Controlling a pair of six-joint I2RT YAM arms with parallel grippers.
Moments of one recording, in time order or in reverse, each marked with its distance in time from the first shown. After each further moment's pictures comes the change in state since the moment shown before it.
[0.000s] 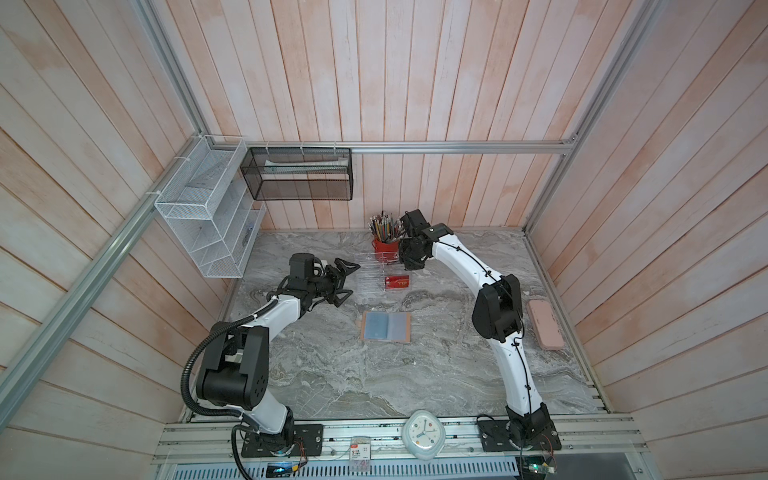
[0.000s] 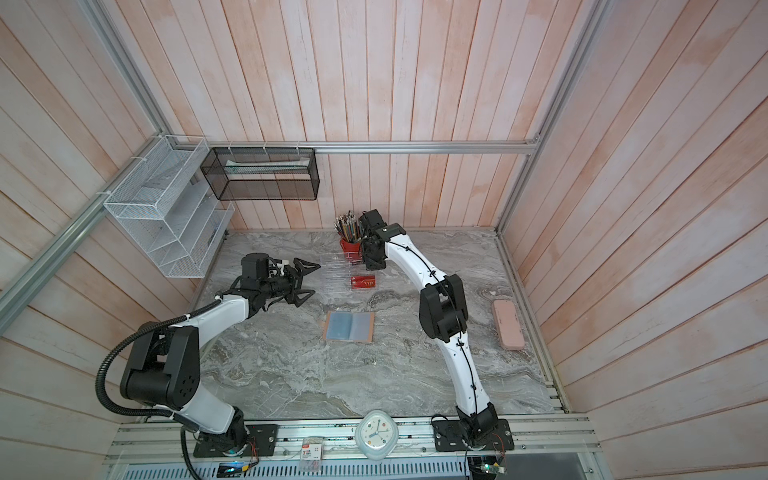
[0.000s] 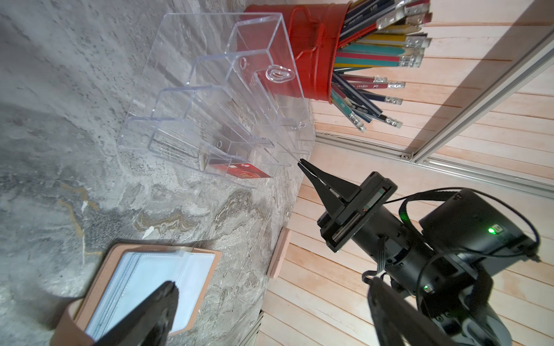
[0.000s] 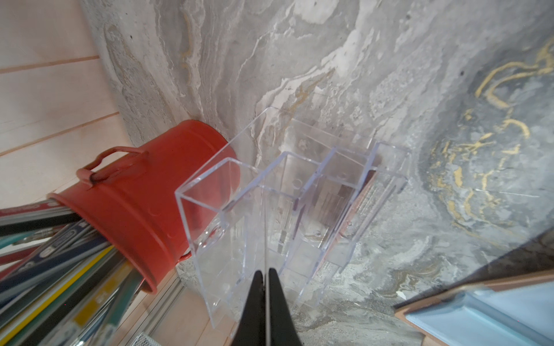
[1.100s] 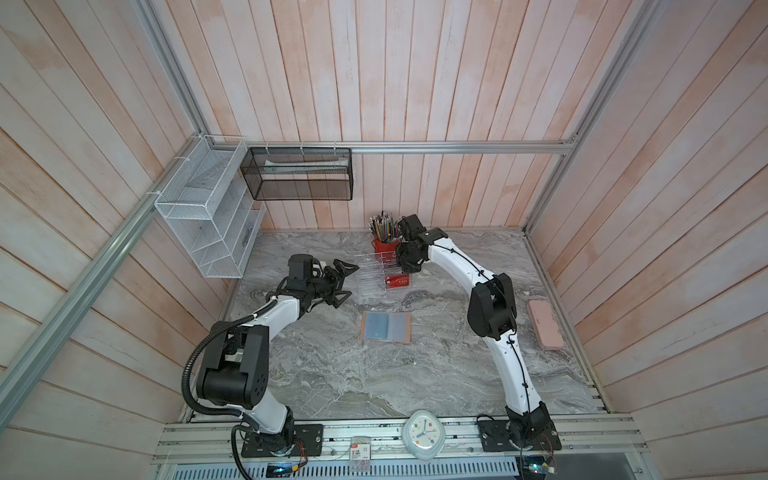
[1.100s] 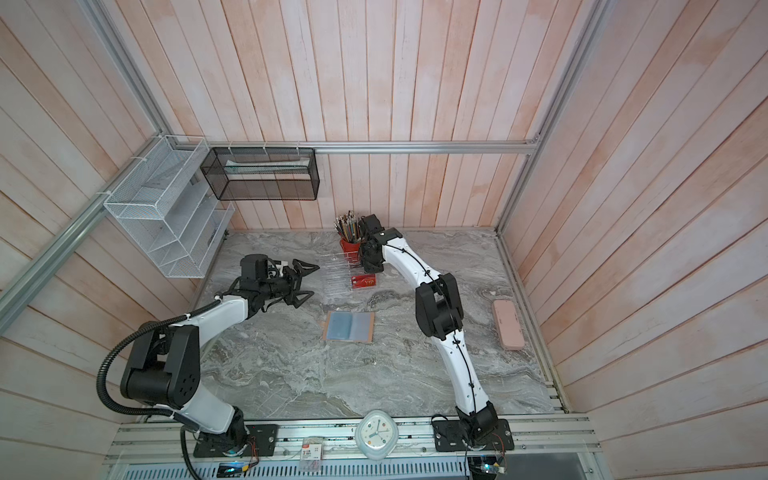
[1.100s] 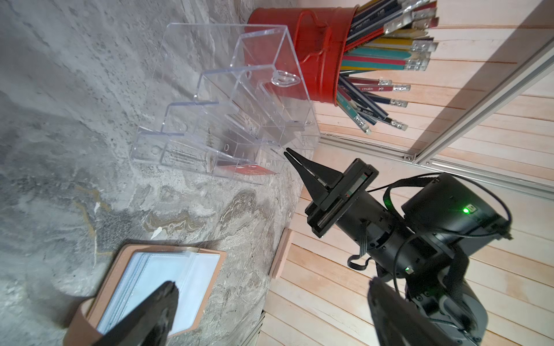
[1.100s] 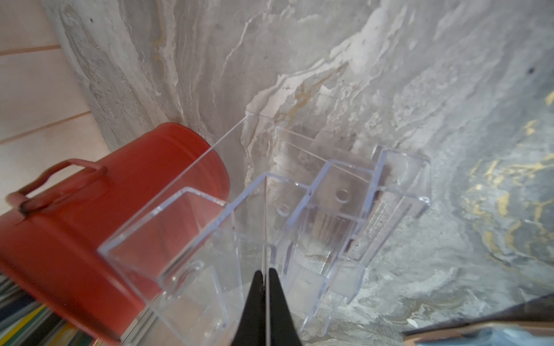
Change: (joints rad) left arm 0.013 0.004 -0.009 0.000 0.007 0.014; right arm 0.000 0.064 0.010 0.047 -0.031 -0.012
